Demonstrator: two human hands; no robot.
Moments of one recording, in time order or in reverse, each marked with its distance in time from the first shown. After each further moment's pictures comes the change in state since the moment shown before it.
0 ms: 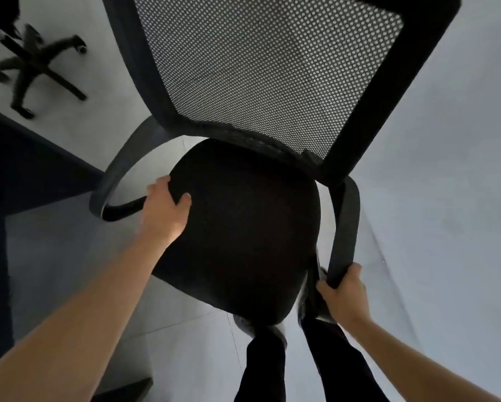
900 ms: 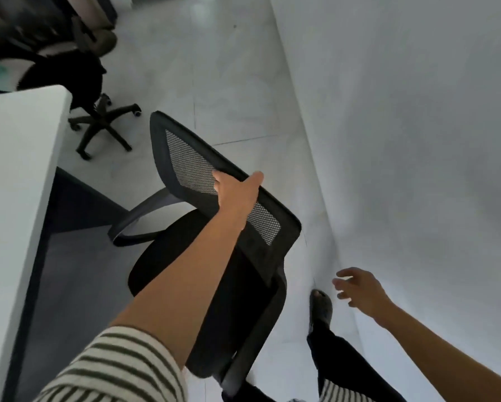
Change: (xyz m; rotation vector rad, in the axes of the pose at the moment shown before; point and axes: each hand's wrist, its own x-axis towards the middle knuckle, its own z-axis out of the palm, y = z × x) left_hand -0.016 0.330 -0.046 -0.784 0.020 -0.312; right_hand 0.097 -0.091 -0.250 0.045 -0.325 -0.154
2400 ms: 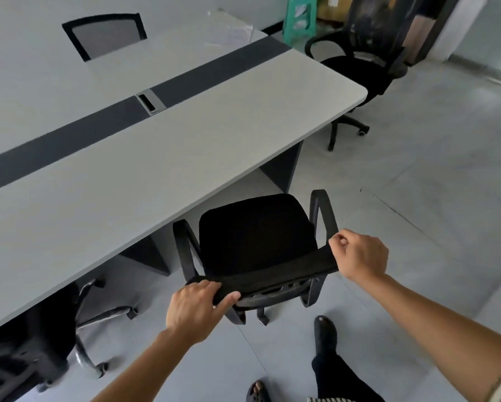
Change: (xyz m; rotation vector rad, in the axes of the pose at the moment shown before) left_hand -0.240 -0.269 -0.246 0.771 0.668 -0.094; right_hand -0.076 -0.239 0.253 -0.920 0.135 -1.486
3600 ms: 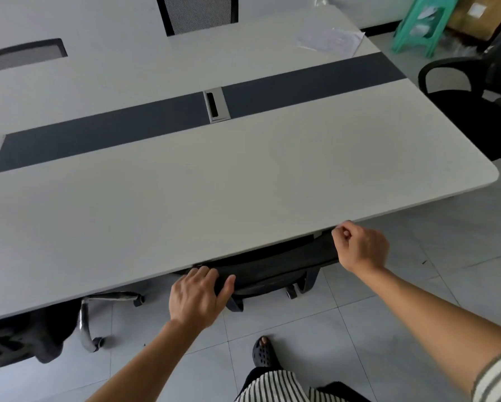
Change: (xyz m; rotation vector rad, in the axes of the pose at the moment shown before) left_hand 0.211 -0.064 -0.022 0.038 0.253 -0.365; right_hand 0.290 -0.134 0.122 0.096 -0.079 -0.333
